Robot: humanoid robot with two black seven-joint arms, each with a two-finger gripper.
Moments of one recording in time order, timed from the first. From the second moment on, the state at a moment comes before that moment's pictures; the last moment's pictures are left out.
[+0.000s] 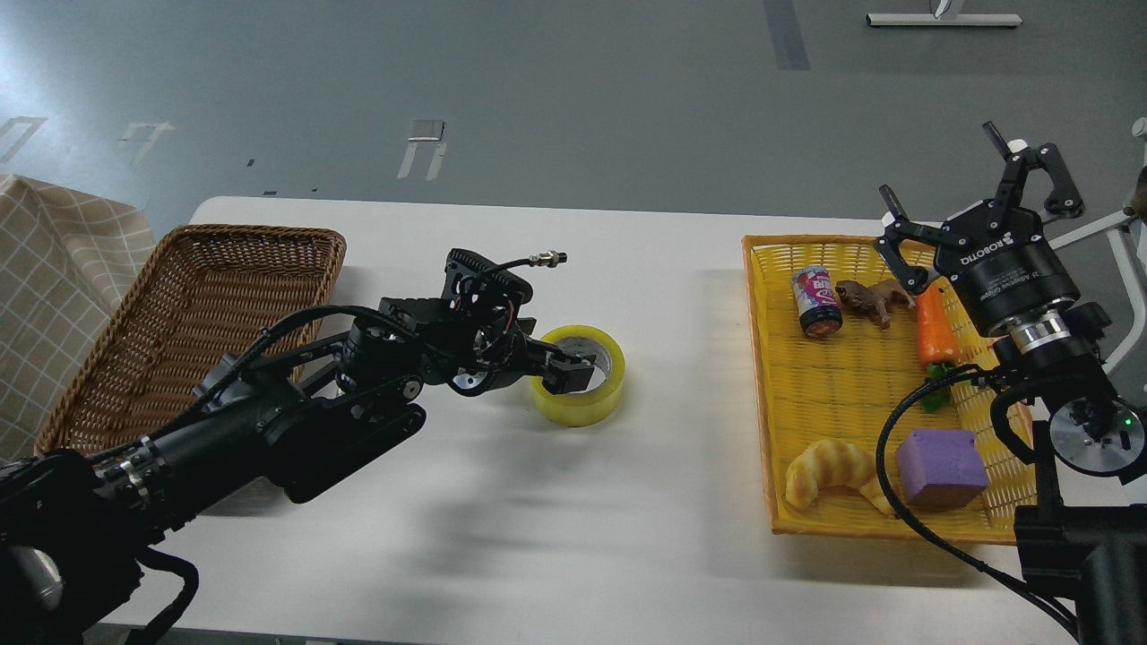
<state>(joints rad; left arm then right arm) -0.71 0.22 -0.59 -1.13 2.07 -0.49 0.04 0.33 0.00 1.80 1.20 -0.51 0.49 -0.27</state>
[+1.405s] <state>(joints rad) -0.90 0.43 -0.54 -1.12 1.96 -0.49 0.02 0.33 0.00 1.80 1.20 -0.51 0.49 -0.27</state>
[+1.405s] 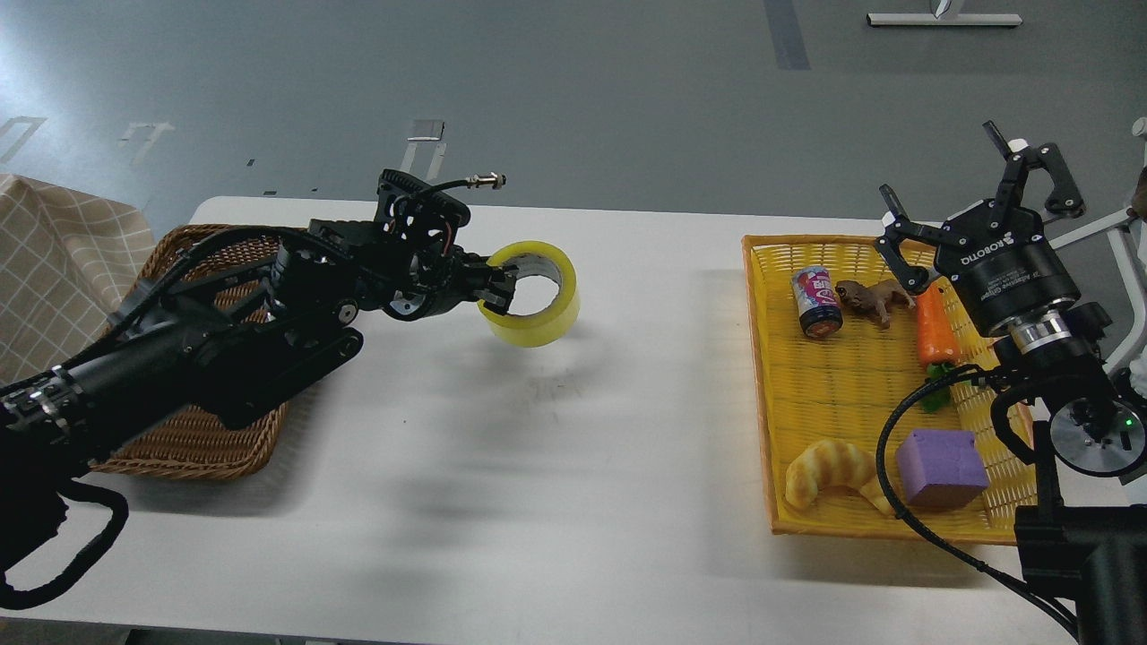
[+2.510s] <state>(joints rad) -0.82 0.96 -0.53 -1.11 1.74 -0.48 -0.07 0.34 0.00 1.79 1.19 -0.50 0.49 -0.27</state>
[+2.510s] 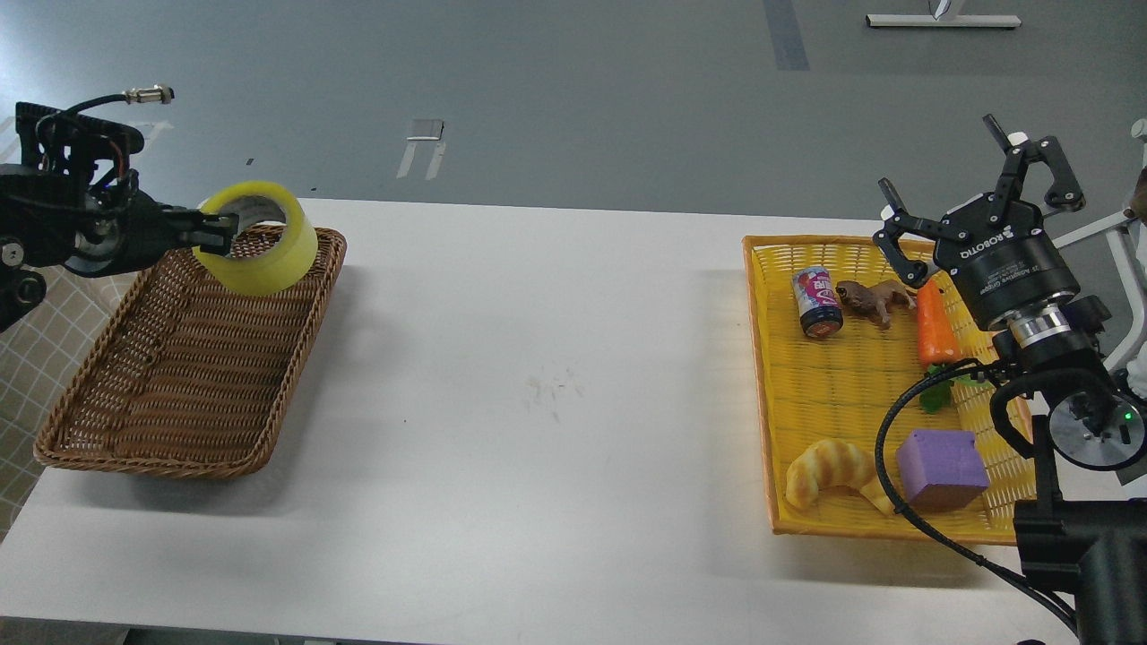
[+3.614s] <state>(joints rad) -0.58 0.95 -0.53 -1.01 1.70 -0.34 -0.08 0.33 0.00 1.79 1.19 -0.50 0.49 -0.27</state>
